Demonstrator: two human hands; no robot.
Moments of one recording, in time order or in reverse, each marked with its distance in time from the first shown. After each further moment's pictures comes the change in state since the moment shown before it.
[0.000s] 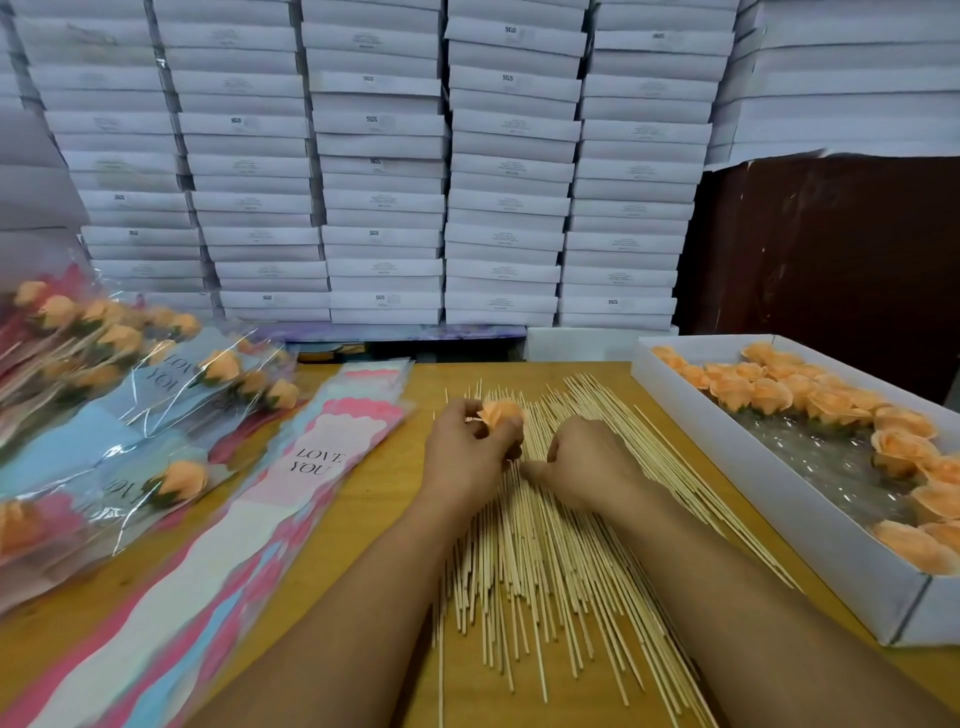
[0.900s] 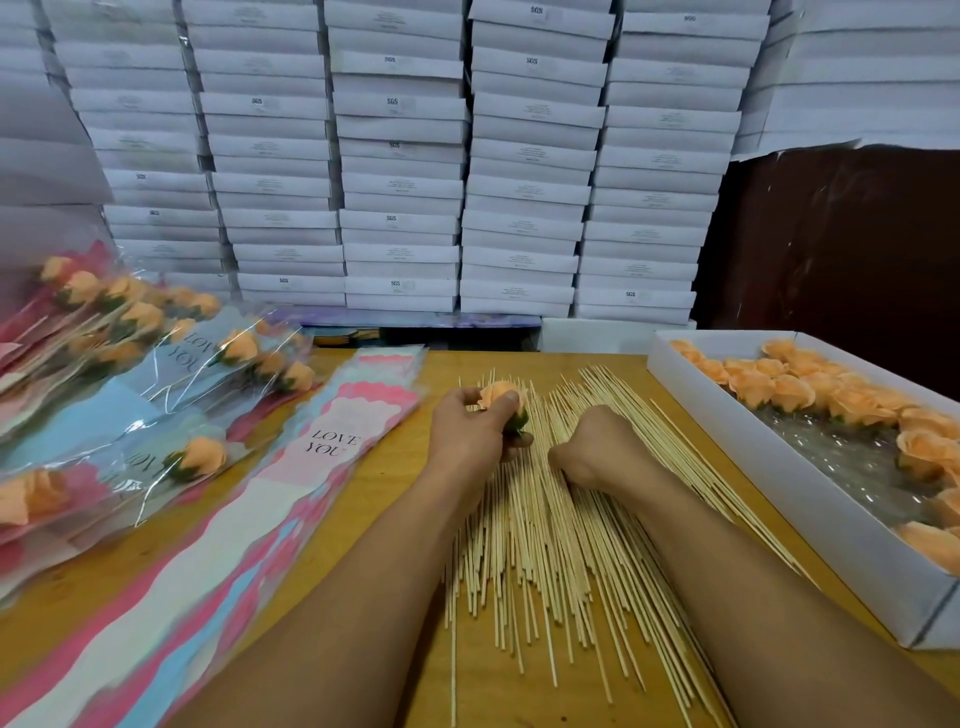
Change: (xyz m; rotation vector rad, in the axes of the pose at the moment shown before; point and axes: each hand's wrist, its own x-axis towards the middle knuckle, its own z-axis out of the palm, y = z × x) left_hand 0.001 0.007 -0.005 -0.270 0.022 -0.139; right_hand 0.010 -0.002 0.003 0.160 -0.044 0.164
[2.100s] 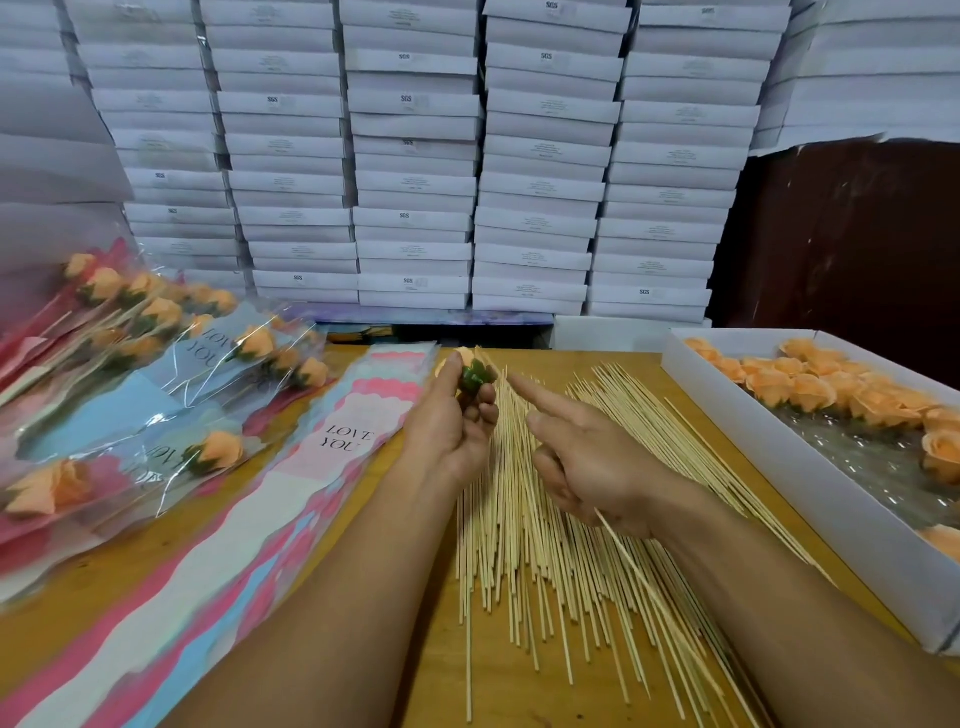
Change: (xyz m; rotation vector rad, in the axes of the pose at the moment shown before) left_hand 0.008 0.023 -0.020 -0.728 0.048 -0.243; right_hand -0.064 -0.018 -0.021 0.808 -0.510 -0.378
